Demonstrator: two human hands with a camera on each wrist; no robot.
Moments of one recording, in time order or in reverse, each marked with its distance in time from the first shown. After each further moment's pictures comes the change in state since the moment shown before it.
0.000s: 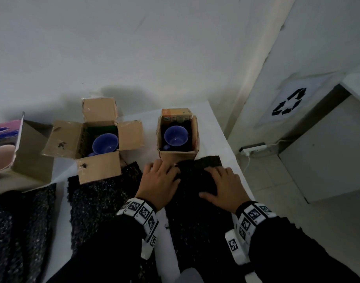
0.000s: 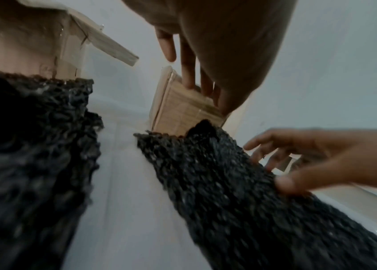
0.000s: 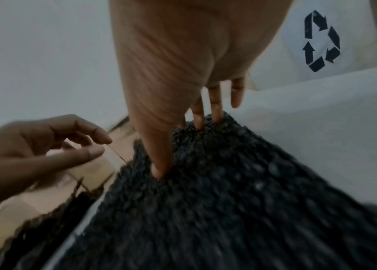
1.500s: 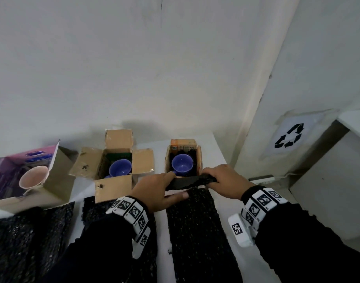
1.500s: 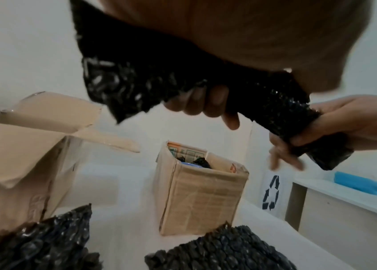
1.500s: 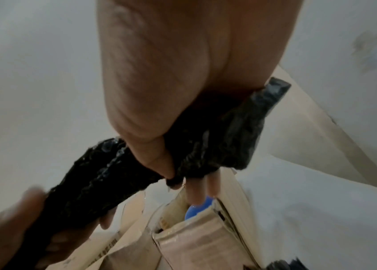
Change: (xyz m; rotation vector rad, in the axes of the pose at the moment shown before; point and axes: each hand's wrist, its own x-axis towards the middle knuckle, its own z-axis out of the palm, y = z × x) left_hand 0.026 -0.020 -0.088 -0.205 -0.217 -0.012; right_hand 0.058 -0.024 -0.113 0.152 -0.142 -0.257
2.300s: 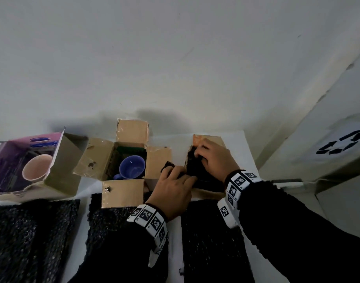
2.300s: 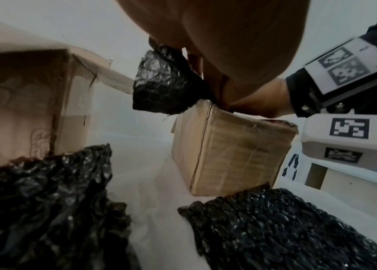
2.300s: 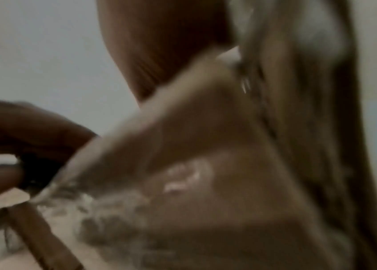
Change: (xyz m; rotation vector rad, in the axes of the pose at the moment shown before) left_hand 0.038 -0.050 0.057 0.245 0.225 0.028; right_hand 0.160 0.005 0.036 -0.087 0.277 -0.243
